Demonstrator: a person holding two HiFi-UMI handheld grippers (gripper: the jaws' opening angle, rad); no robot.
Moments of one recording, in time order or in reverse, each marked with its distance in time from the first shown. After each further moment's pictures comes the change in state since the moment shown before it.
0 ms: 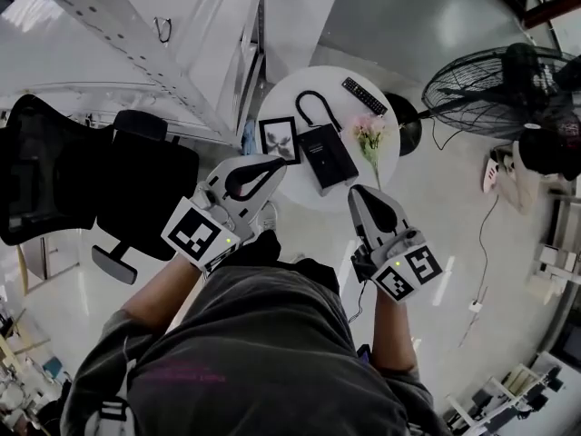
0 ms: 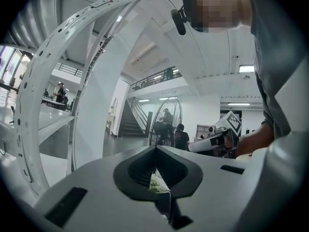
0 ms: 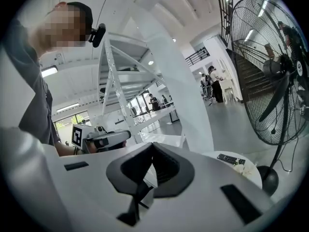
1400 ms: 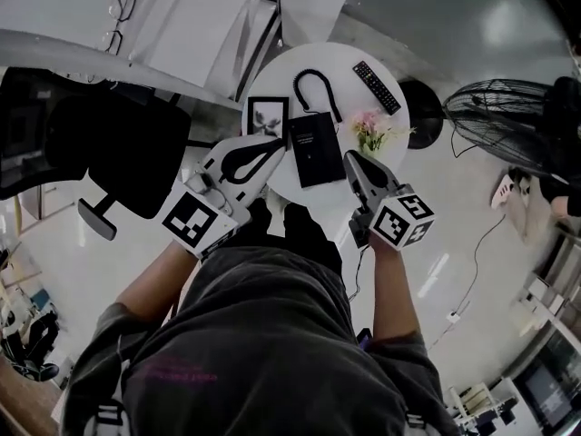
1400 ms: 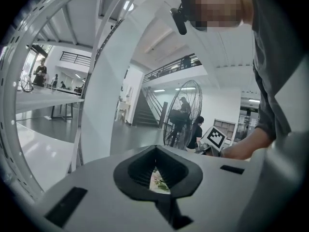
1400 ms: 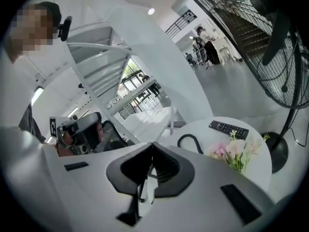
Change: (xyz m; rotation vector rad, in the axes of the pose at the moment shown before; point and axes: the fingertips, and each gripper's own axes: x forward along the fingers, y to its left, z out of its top) left arm 0.092 0.032 -0.052 -0.127 0.141 0.189; right arm 0.074 -0.166 -0.086 0.258 0.314 0.086
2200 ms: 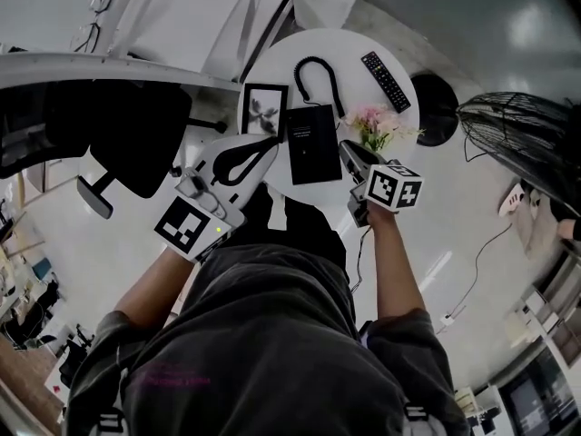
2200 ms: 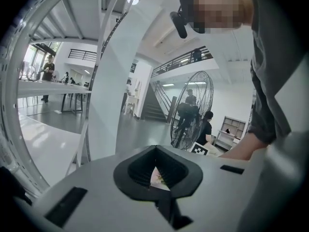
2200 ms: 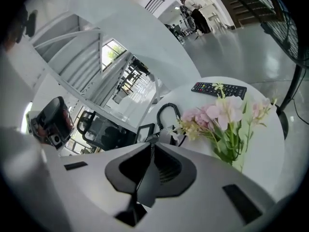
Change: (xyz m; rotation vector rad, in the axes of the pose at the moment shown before) left arm 0.026 0.005 -0.027 -0.051 0.082 0.111; right arm 0.053 -0.101 -0.079 0.178 0.294 -0.011
